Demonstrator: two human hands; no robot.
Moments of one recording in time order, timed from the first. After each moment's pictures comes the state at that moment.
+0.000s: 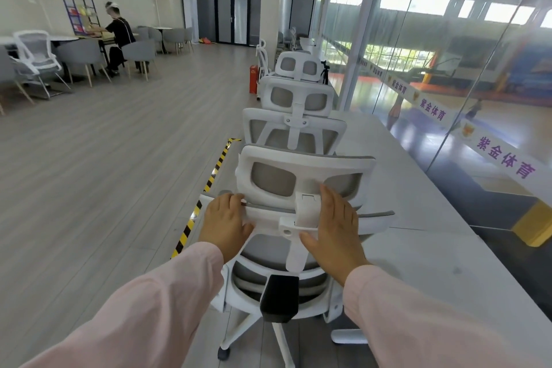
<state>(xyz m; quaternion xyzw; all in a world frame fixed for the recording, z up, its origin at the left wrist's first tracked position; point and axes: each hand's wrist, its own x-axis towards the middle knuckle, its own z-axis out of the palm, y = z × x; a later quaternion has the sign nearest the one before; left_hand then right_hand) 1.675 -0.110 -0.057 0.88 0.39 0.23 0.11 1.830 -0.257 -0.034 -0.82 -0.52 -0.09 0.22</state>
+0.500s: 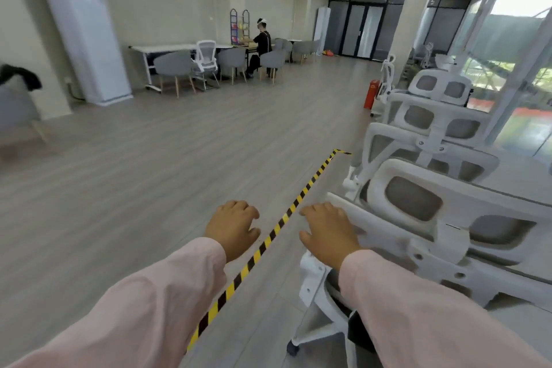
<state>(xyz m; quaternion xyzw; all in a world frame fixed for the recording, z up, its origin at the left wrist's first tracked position) 1.451 -0.107 -0.036 0.83 0.54 0.12 0.06 1.650 -0.143 -0.021 -0.65 -0.76 -0.03 0.07</state>
